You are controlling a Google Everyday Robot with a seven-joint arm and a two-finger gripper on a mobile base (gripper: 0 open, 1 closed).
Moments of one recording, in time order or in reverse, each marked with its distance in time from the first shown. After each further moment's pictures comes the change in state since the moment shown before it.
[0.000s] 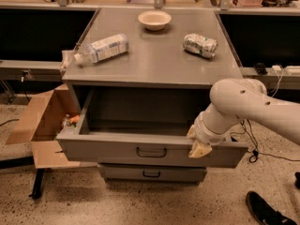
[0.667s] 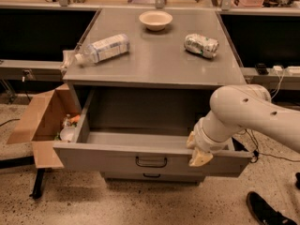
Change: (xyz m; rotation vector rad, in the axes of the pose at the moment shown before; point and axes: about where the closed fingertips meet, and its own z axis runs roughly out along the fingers) arm -0.016 0.029 -0.008 0.012 0.009 -0.032
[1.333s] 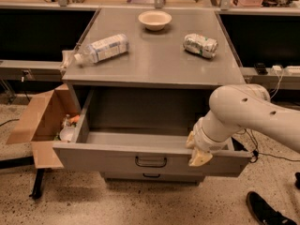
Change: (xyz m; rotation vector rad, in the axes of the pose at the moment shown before) arm 0.000 0.000 0.000 0.000 0.000 0.000
